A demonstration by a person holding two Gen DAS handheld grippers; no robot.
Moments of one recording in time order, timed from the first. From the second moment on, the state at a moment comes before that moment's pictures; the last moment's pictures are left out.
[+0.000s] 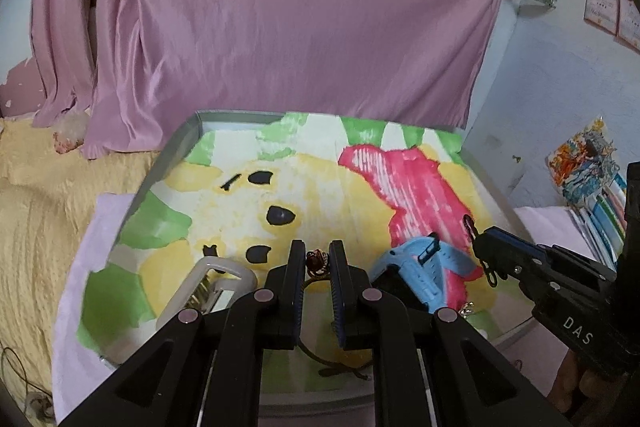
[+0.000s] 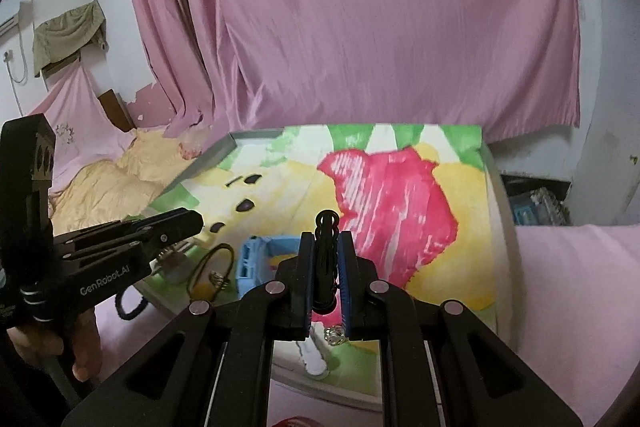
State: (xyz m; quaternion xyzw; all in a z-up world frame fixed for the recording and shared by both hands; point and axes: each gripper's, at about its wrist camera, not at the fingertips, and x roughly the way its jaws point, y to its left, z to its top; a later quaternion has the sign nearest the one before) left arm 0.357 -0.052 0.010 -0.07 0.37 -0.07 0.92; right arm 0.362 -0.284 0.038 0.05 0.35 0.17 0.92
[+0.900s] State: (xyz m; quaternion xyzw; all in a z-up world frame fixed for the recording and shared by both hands) left arm 0.356 -0.064 0.004 -0.04 0.38 -0.09 0.92; right arm 0.384 -0.277 -0.001 0.07 0.42 0.18 0.89
